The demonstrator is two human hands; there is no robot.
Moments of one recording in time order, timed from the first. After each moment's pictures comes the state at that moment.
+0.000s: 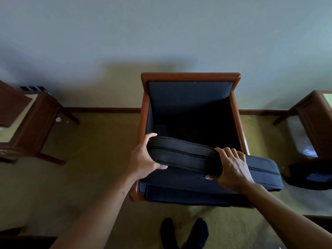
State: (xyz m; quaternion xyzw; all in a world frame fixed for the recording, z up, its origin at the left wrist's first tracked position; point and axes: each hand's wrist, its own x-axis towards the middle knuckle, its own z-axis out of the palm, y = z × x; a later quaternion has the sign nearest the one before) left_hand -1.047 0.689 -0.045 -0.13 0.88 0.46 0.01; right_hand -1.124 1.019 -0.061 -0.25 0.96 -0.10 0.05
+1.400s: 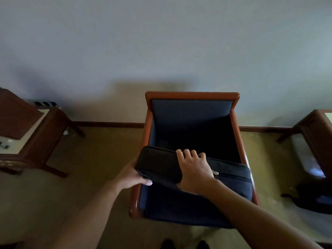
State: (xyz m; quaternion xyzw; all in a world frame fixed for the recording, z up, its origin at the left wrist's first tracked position) left_hand -1.050 0.637 -0.056 -0.17 0.86 0.44 0.19; right_hand -1.127 0.897 -0.003 -0.35 0.93 0.01 0.09
